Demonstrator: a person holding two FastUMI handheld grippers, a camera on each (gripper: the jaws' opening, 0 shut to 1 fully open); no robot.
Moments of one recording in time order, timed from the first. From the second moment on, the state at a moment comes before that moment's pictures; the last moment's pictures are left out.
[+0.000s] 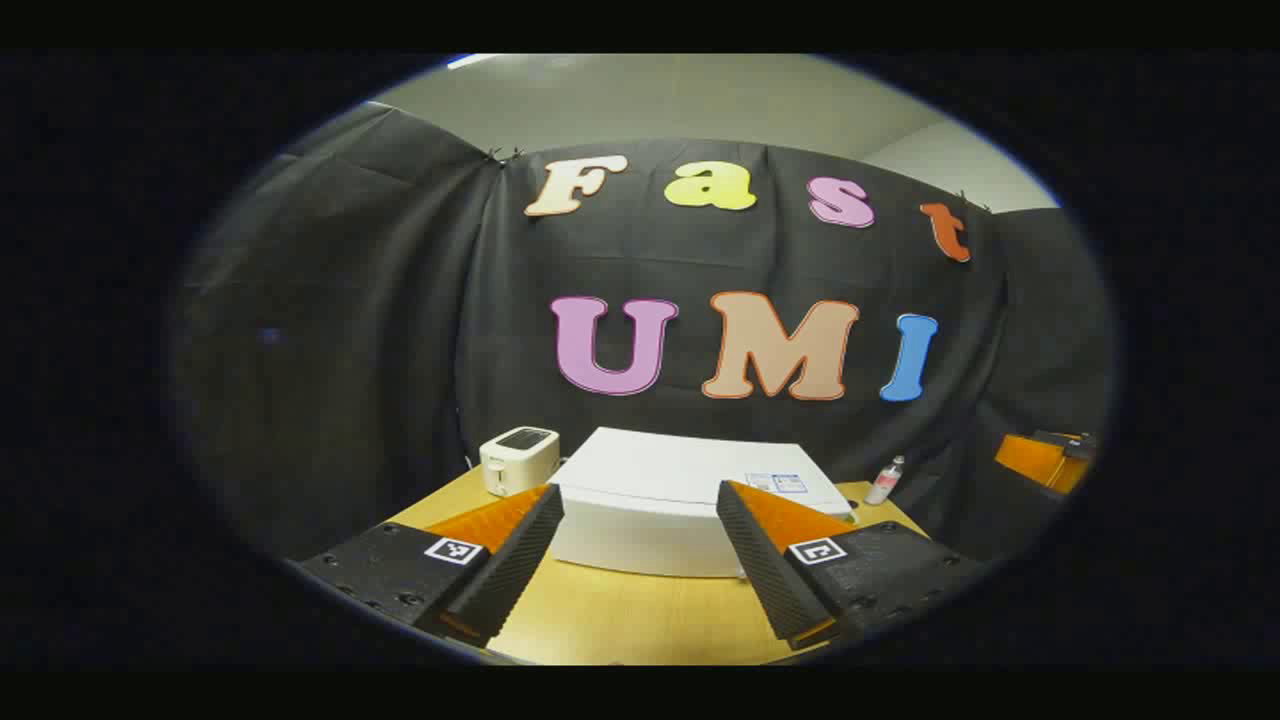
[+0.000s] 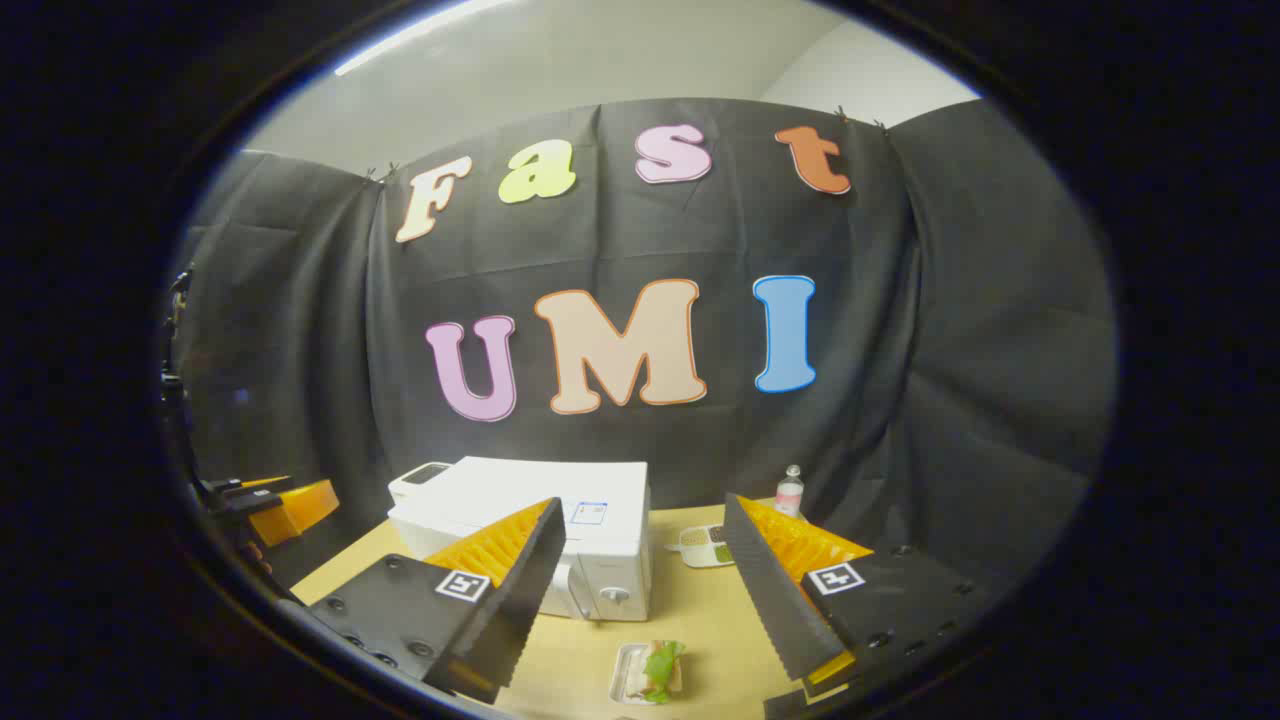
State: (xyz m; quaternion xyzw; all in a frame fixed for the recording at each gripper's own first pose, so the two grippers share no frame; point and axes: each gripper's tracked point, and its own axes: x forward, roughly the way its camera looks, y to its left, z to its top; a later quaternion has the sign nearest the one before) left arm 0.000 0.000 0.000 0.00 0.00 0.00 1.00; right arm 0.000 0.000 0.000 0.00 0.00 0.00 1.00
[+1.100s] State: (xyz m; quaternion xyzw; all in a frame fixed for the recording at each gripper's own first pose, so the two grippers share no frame) left arm 0.006 -0.010 -0.035 0.01 0.04 -0.02 1.00; right arm 0.001 -0.007 -0.029 0.01 0.04 -0.01 1.00
